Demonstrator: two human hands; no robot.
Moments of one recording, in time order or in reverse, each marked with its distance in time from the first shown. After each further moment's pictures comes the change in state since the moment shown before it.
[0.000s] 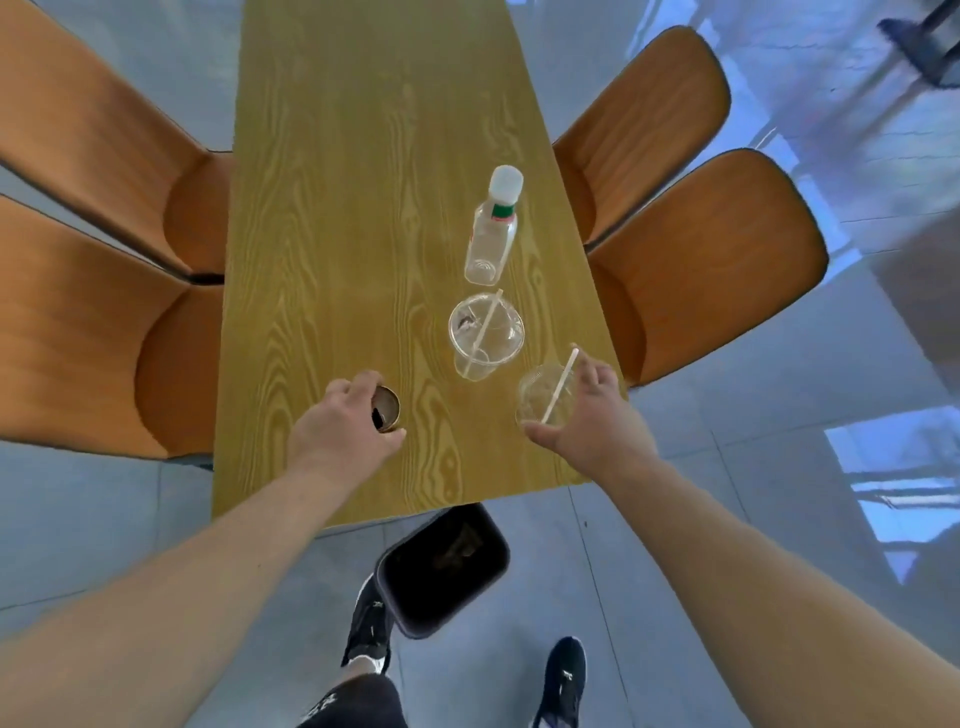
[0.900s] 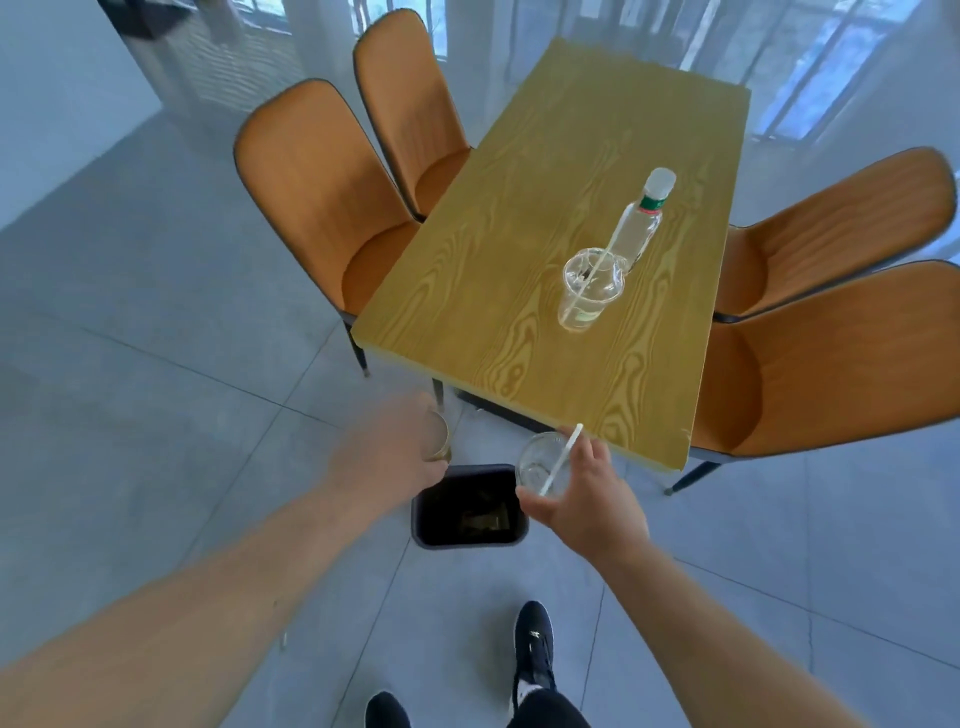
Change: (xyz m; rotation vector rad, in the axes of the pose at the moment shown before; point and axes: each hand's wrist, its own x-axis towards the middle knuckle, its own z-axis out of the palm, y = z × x) left_hand -0.277 0.057 0.071 -0.156 0.230 -0.279; right_hand -0.153 0.087 0.058 0.021 -0.172 -0.540
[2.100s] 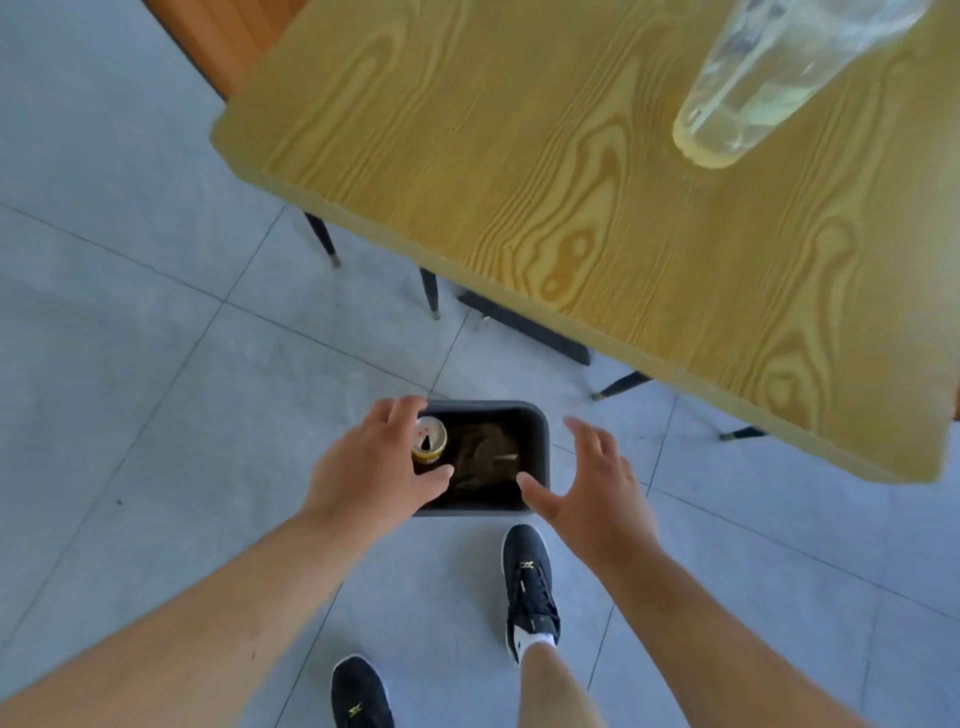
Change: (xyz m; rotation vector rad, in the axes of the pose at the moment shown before) left_hand 0.088 -0.101 0.263 0.007 -0.112 -0.157; right_hand 0.138 0.144 0.217 -0.054 -0.096 0.072
